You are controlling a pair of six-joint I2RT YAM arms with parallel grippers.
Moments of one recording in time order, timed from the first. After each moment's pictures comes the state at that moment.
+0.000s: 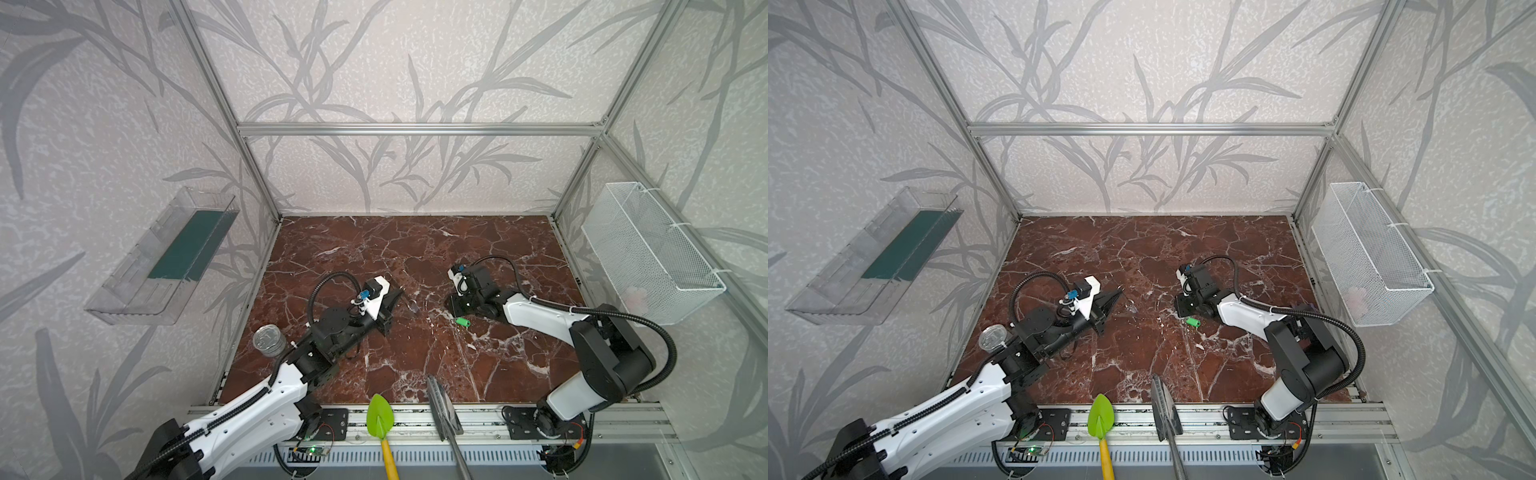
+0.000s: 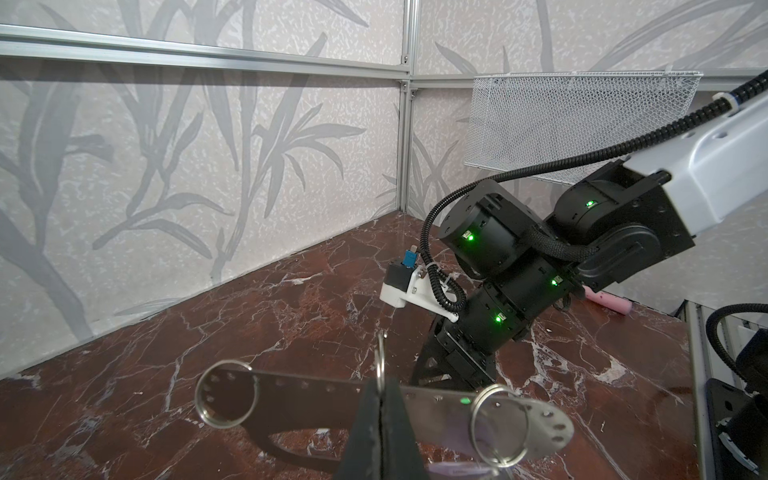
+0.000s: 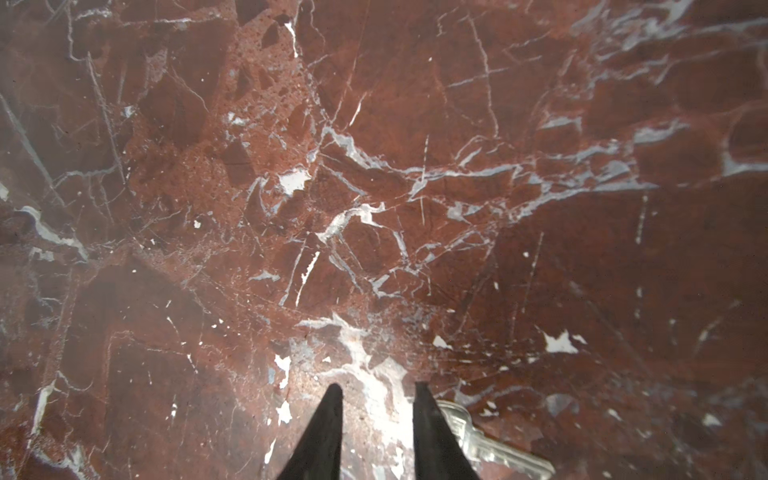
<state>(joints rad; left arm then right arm) -0.74 0.82 0.42 0.39 0.08 -0.02 0.54 1.58 0.82 -0.16 -0.15 0.31</state>
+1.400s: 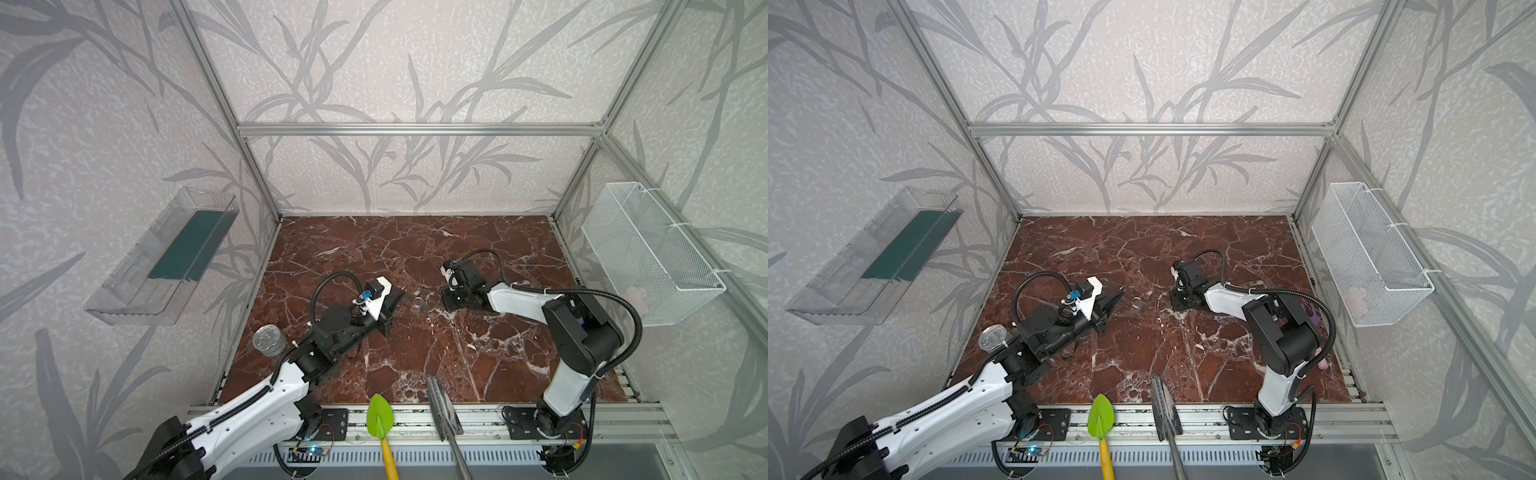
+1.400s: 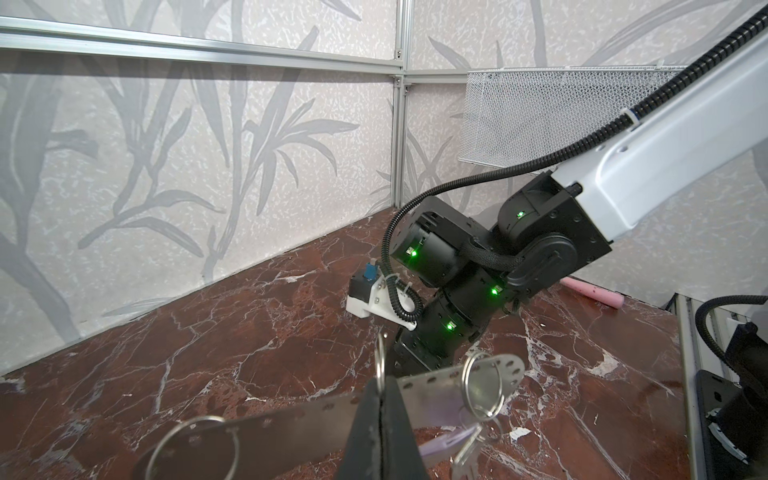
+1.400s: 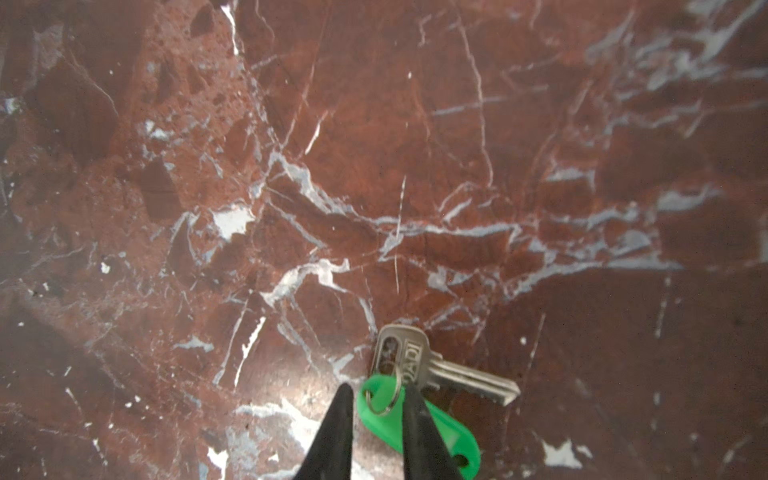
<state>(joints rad) -0.74 0.83 0.42 0.39 0.09 -0.02 0.54 1.78 0.99 -0.18 -0.09 0.23</state>
